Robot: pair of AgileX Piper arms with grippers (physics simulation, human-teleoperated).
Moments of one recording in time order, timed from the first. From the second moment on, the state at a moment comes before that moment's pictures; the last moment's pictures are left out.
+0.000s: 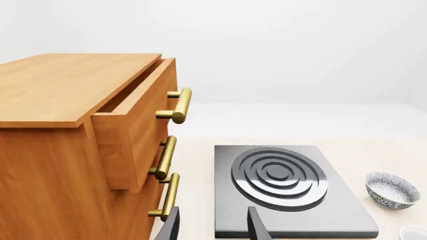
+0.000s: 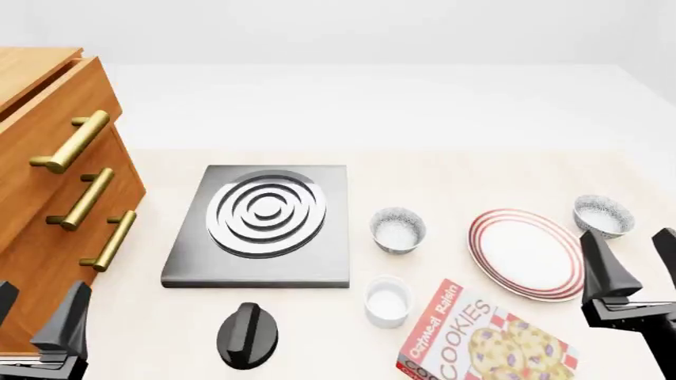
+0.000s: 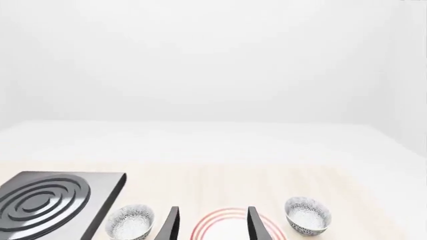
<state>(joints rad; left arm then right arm) 0.00 0.01 0.00 0.00 0.00 0.02 0.41 -0.07 -0.41 -0.01</state>
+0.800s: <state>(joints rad) 0.00 0.01 0.00 0.00 0.00 -0.04 0.87 -0.15 -0.76 -0.03</state>
